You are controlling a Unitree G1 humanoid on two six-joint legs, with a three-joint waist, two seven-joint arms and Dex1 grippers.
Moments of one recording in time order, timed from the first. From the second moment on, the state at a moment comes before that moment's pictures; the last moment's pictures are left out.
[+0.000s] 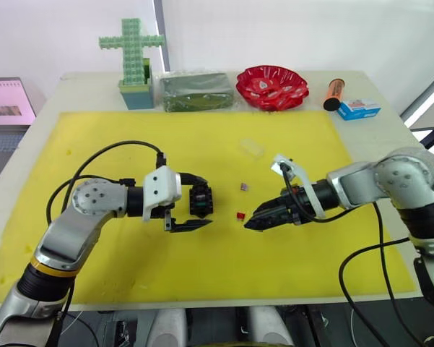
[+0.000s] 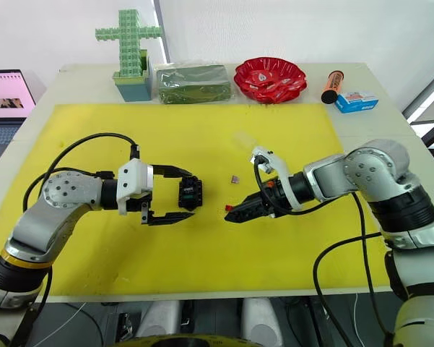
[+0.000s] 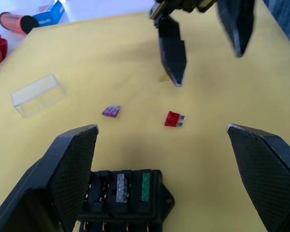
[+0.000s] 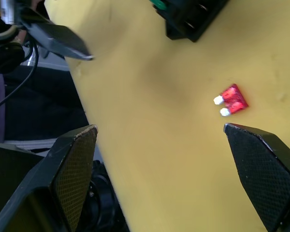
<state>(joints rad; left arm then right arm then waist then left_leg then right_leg) -0.36 0.72 -0.14 -0.36 -0.37 0.33 -1.09 -0.83 -0.89 0.35 -0.03 1.20 1.43 0.73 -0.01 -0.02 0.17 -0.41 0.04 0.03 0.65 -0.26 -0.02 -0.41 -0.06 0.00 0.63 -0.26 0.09</state>
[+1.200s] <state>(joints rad) -0.37 0.79 -0.14 -0.33 -0.42 0.34 -1.22 -0.87 -0.69 0.41 0.22 0.71 1.37 1.07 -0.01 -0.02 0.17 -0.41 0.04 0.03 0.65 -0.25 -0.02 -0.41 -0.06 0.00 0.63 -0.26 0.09</state>
